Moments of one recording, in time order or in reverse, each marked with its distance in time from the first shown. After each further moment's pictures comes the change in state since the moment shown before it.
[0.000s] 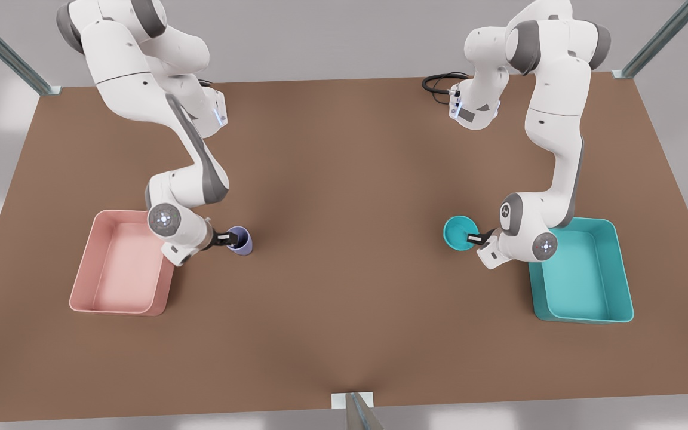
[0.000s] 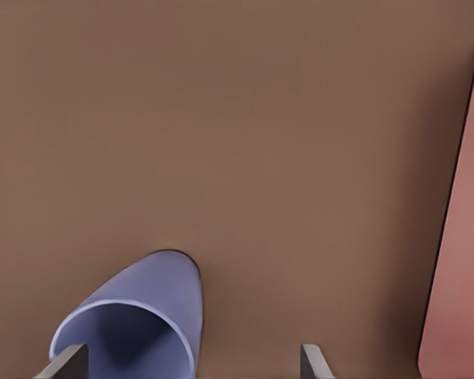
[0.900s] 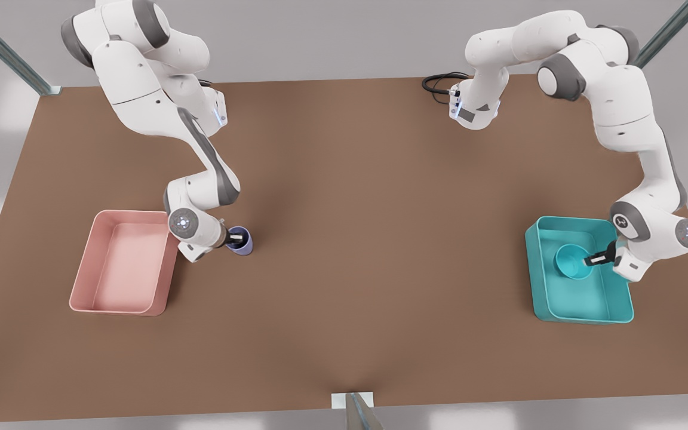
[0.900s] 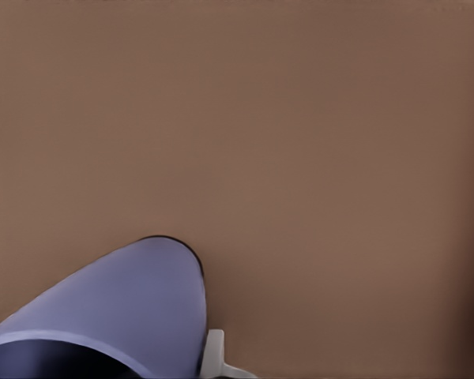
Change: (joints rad) left arm 0.234 0.102 0.296 0.275 -0.016 0.096 0.095; right arm 0.008 0.080 0.020 -0.075 0.003 0.117 0.079
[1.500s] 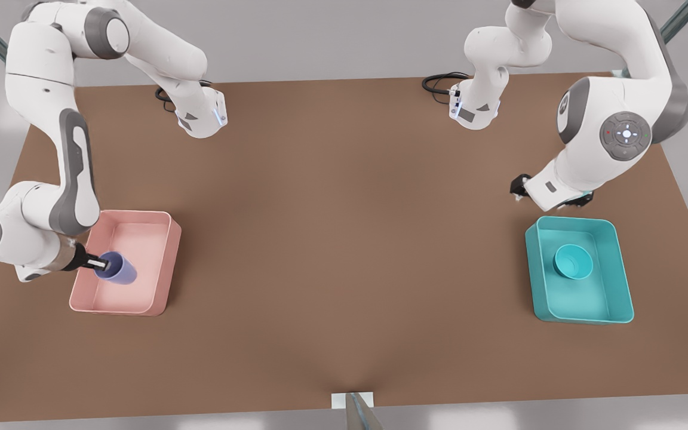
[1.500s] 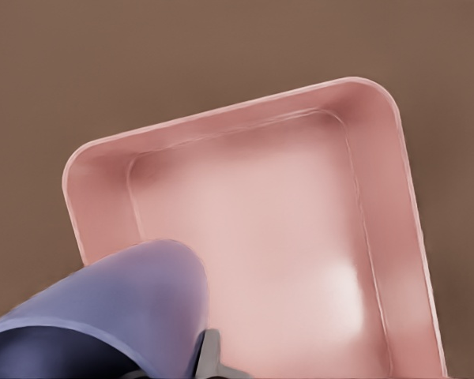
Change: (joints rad) left arm -0.259 -0.485 -0.359 0.182 0.340 -0.733 -0.203; right arm -0.449 0.032 -0.071 0.399 -0.007 -0.308 -0.266
